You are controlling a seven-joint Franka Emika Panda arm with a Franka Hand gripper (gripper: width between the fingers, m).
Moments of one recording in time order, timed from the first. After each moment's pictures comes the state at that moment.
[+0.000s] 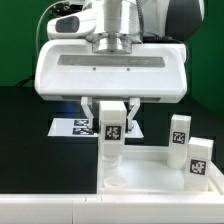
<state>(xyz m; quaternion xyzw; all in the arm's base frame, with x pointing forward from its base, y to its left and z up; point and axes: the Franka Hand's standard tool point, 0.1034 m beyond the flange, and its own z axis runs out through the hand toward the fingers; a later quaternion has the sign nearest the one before) 0.618 -0.015 0.093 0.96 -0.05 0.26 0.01</state>
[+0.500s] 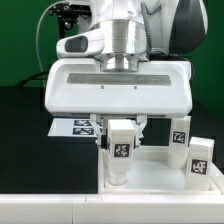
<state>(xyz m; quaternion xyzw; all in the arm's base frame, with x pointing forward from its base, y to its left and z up) 0.613 -0.003 0.071 0.97 -0.04 0.25 0.01</state>
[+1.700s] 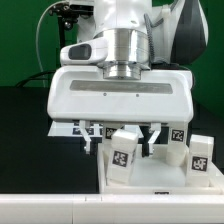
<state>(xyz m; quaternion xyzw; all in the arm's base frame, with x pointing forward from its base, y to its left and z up) 0.615 -0.002 0.063 0.96 -0.04 0.27 0.02</state>
